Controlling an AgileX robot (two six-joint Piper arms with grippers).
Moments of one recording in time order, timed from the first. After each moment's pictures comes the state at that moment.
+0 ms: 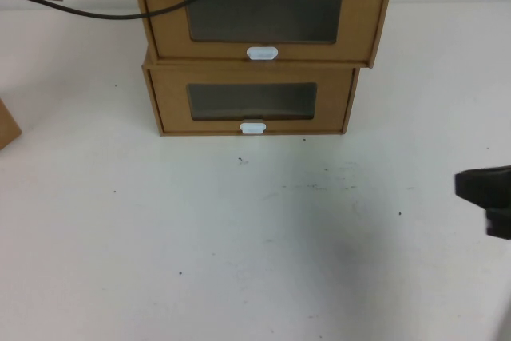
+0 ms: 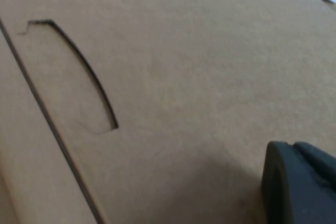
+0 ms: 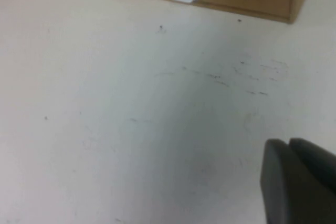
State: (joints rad) right arm 0.11 1.01 -0.62 1.03 0.63 -0.98; left arm -0.17 2.24 -2.46 -0.77 0.93 0.61
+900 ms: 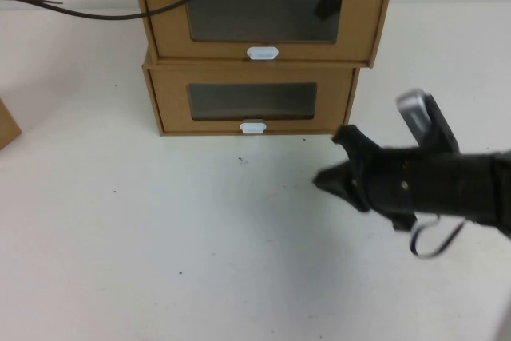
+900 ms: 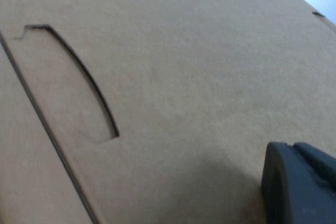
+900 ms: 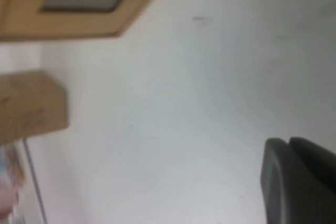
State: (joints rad) right arm 0.50 1.57 -0.81 1.73 0.35 -0.53; left arm -0.16 2.25 -2.46 -0.85 0.93 0.64
